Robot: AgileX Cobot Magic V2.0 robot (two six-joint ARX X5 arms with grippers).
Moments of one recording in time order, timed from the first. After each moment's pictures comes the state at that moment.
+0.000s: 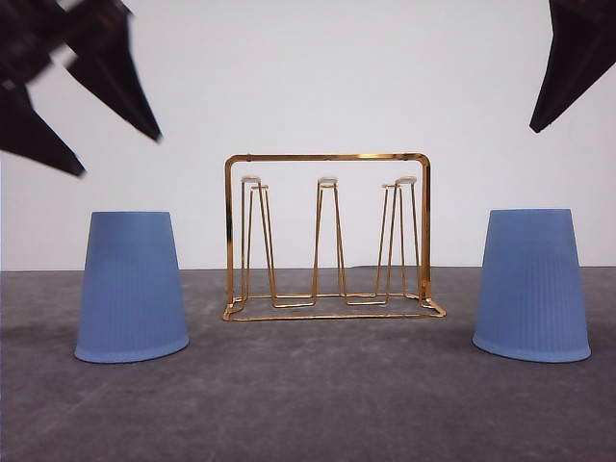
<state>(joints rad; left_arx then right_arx) -0.38 1.15 0.85 -0.40 0.16 -0.17 0.16 0.98 0.82 -0.61 -0.29 0.07</state>
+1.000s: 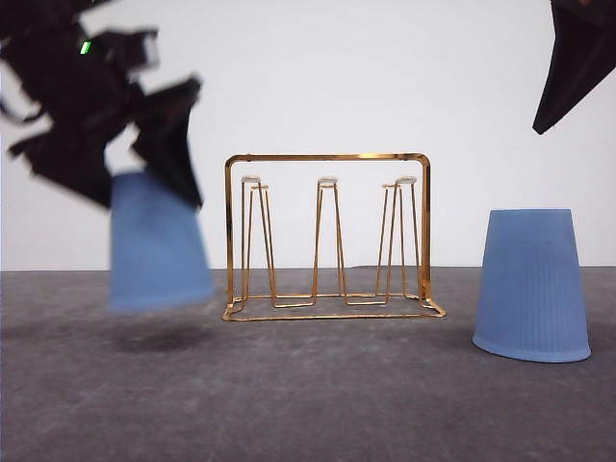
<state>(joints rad) -0.46 1.38 1.02 -0.42 0.06 -0.16 0.16 0.98 0.82 -0.61 -0.29 0.06</state>
